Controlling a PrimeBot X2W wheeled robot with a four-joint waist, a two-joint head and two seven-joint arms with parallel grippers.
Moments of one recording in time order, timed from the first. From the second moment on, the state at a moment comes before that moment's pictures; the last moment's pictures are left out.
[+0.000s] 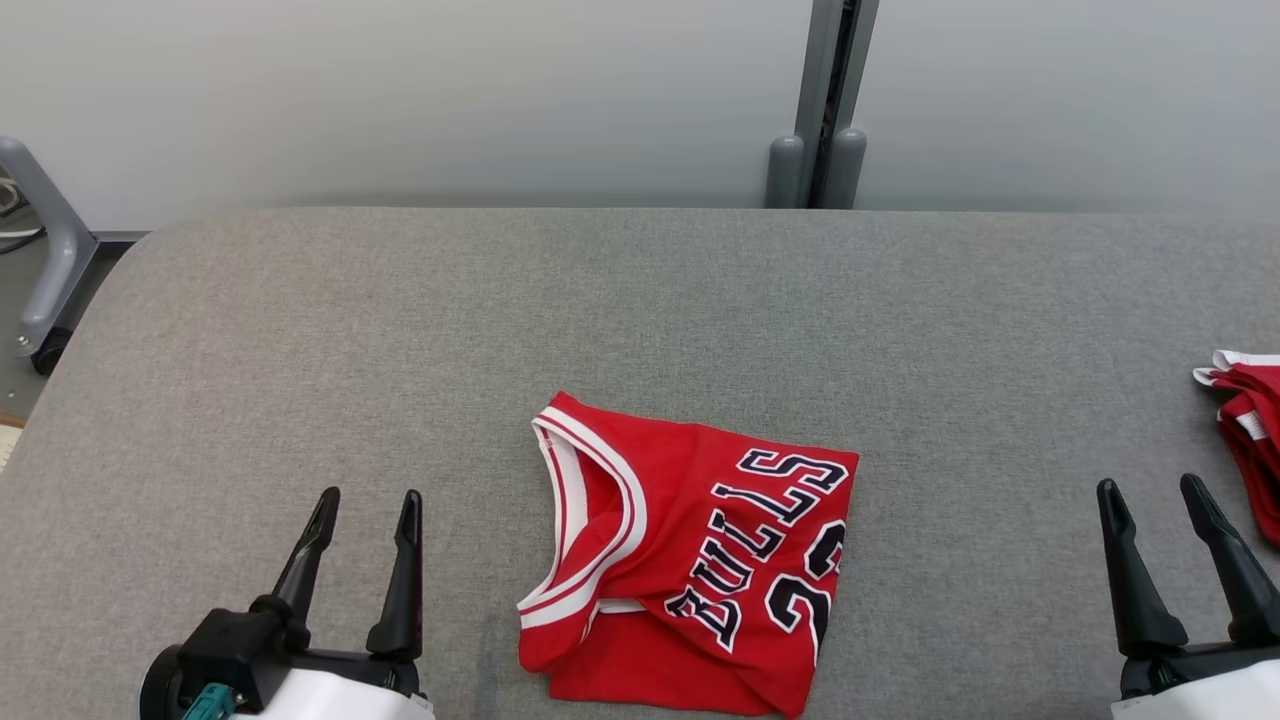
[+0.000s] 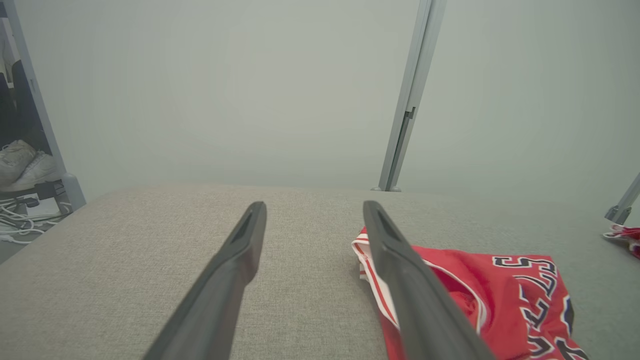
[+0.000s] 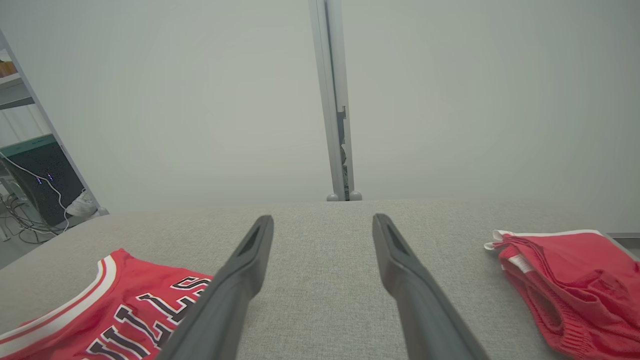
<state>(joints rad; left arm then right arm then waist) 0.06 0.11 -0.13 0.05 -0.28 -0.01 -0.23 0.14 -0.14 -0.06 -0.13 0.32 0.13 -0.08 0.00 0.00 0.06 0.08</state>
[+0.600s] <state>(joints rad) 0.07 0.12 -0.14 0.03 -0.28 0.01 -0.21 0.16 -0.12 -0.08 -0.17 0.31 0.13 -0.05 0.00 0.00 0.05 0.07</state>
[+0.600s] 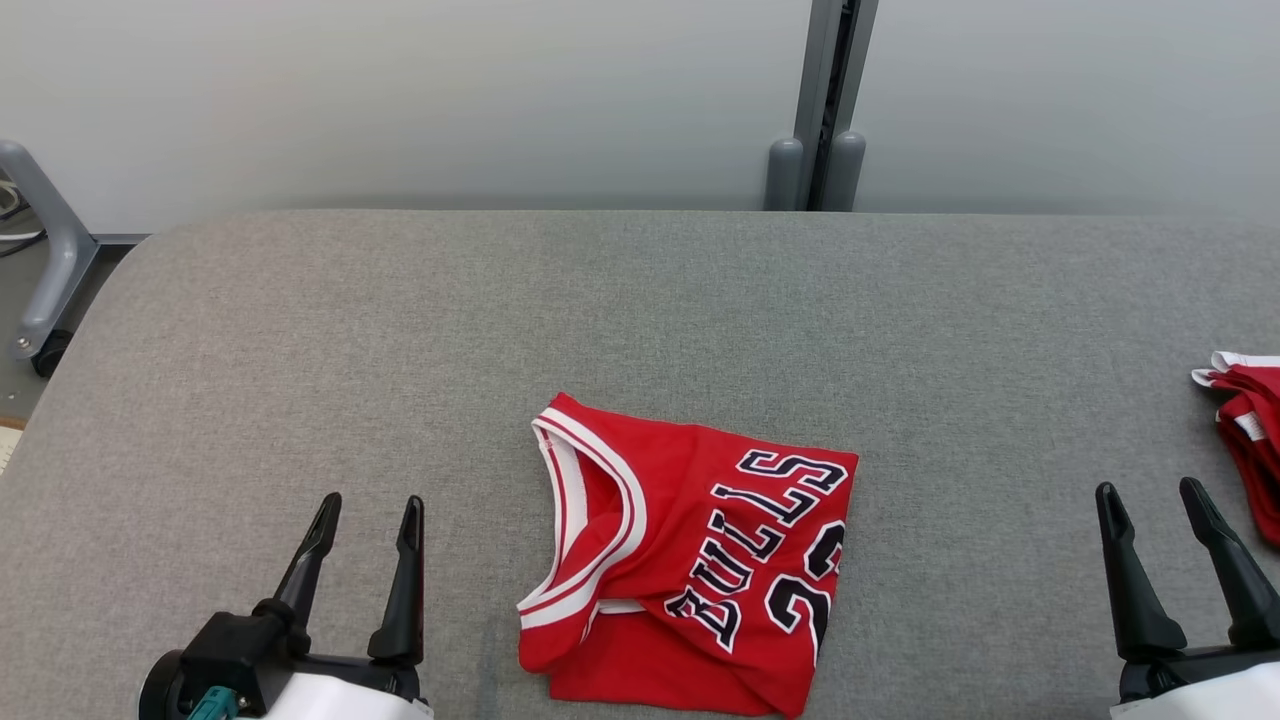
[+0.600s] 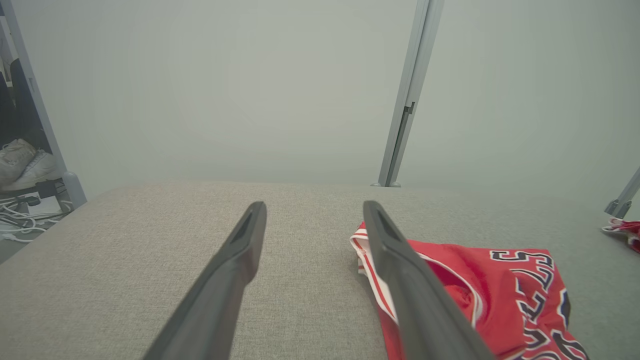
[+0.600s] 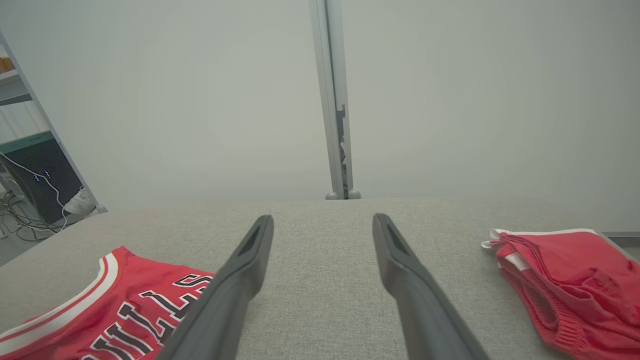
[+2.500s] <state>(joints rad) 0.00 0.11 -0.17 0.07 -0.31 0.01 -0.26 -0.17 -0.26 0.71 0.32 0.40 0.13 -0.11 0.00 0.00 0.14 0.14</state>
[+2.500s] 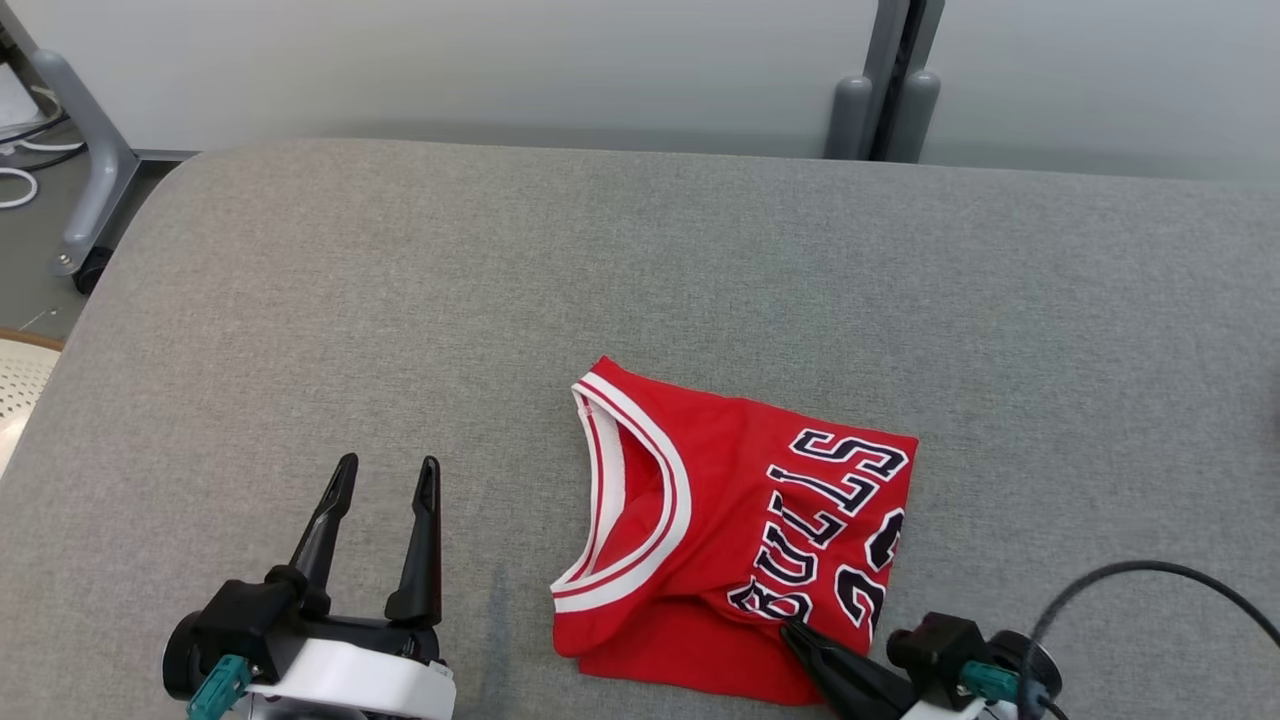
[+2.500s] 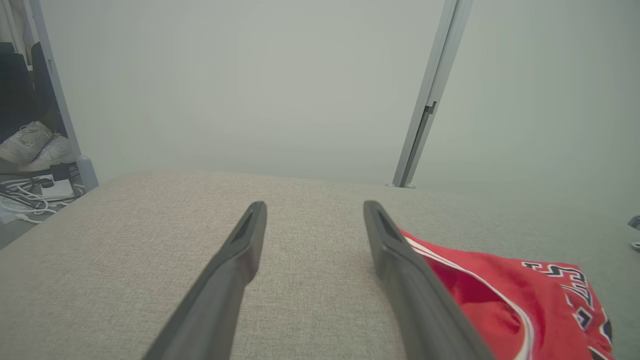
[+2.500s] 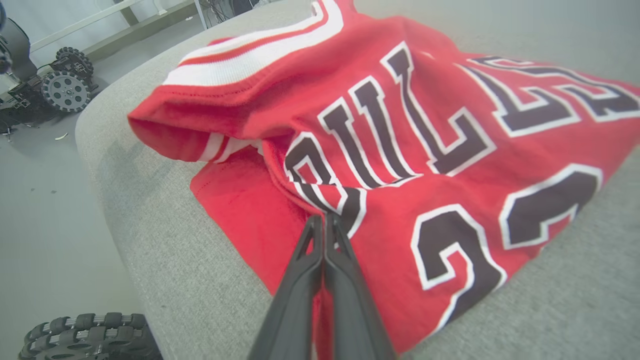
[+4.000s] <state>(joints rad) 0.02 0.14 -0.17 0.05 -0.33 0.05 -0.25 0.07 -0.26 0.29 -0.06 0.36 0.13 -0.14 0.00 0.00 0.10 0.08</state>
